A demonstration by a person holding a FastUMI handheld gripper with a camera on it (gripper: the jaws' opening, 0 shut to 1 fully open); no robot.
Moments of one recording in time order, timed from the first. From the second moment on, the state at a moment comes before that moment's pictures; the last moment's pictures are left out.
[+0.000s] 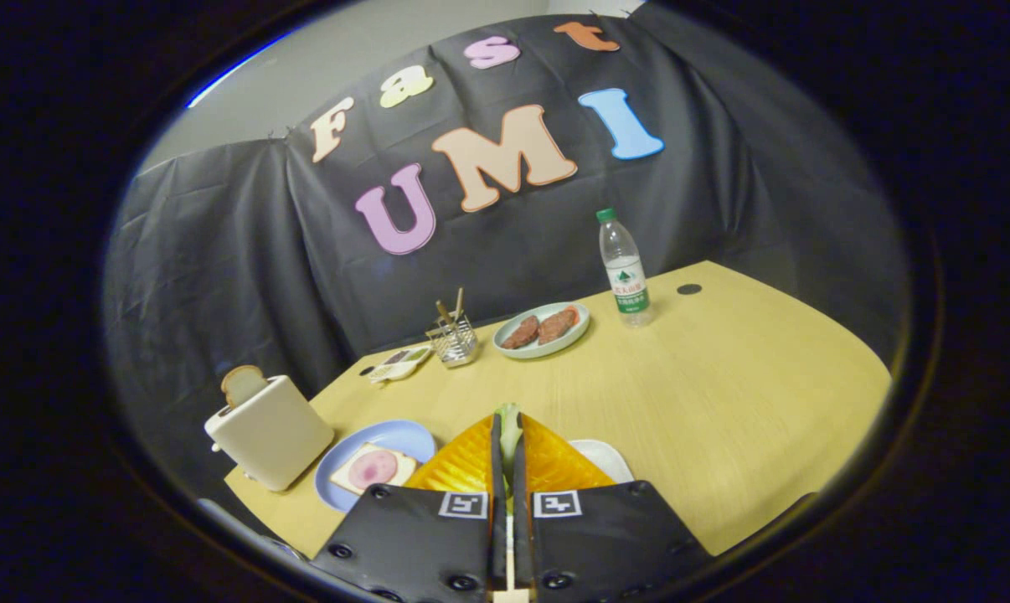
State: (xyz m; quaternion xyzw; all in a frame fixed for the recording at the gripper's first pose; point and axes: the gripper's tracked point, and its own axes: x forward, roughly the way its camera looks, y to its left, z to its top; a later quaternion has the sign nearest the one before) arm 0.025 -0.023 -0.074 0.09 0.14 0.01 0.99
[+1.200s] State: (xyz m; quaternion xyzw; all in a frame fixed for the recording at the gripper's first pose) arm 0.045 0.194 -0.066 0.20 0.16 0.16 0.95
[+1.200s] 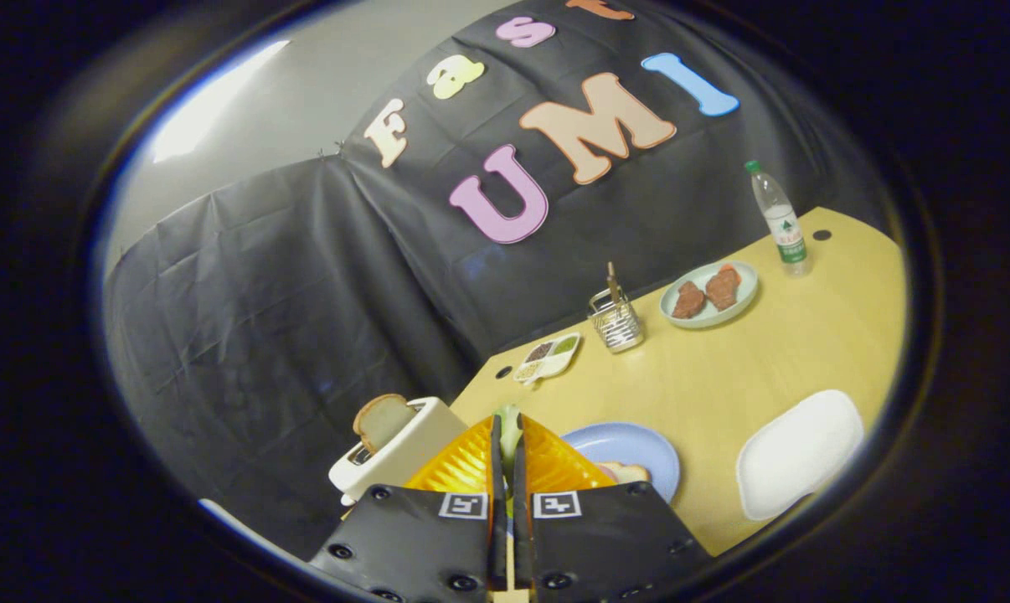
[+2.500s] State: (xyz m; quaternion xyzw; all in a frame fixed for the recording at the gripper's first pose) arm 0.085 0.127 -0.190 0.03 0.20 -0.01 0.98
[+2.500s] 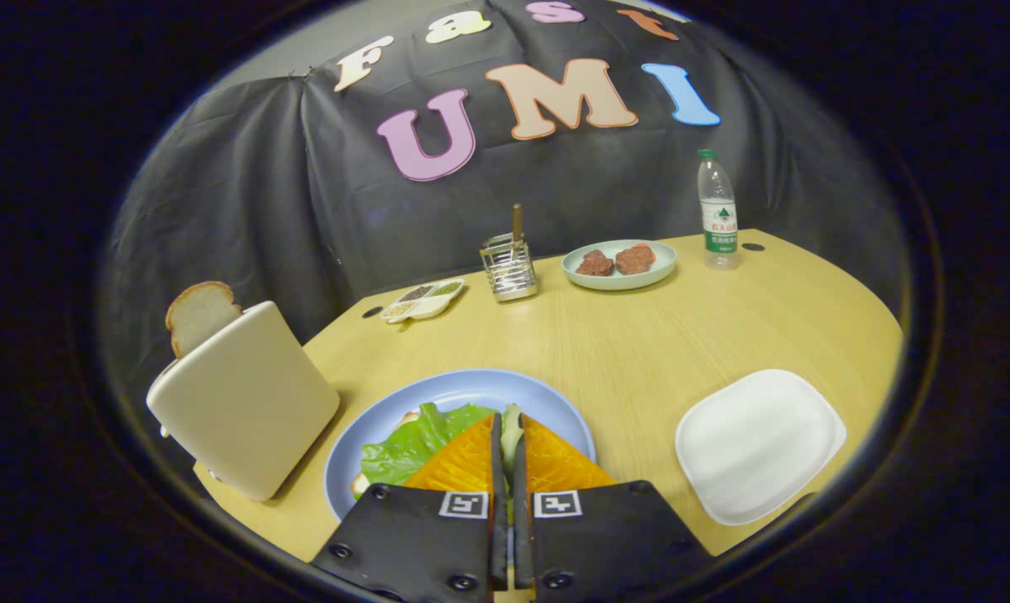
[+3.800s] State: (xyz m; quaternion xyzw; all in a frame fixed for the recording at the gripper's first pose) arm 0.016 0.184 0.004 -0.02 0.10 0.10 0.99
